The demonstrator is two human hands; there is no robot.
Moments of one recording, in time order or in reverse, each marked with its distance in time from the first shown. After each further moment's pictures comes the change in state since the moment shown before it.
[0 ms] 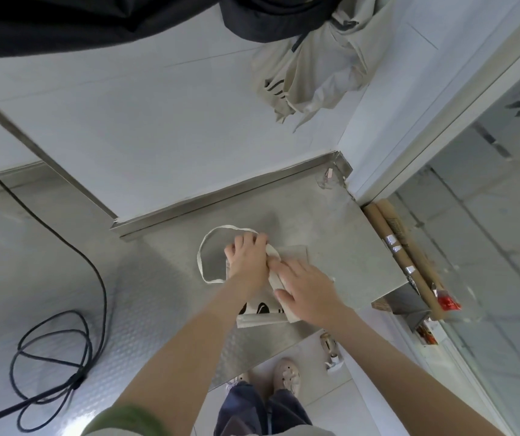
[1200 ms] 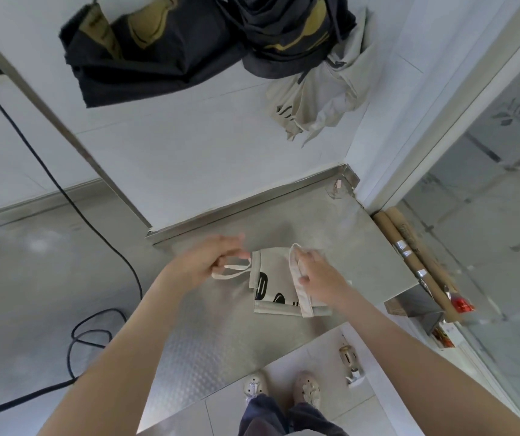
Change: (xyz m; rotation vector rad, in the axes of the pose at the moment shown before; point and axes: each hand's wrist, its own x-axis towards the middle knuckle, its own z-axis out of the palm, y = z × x) left_hand -0.053 -0.060 -0.132 -1.088 -0.288 -0.334; right_hand 0.025 0.003 -0.009 0.245 -0.381 0.388
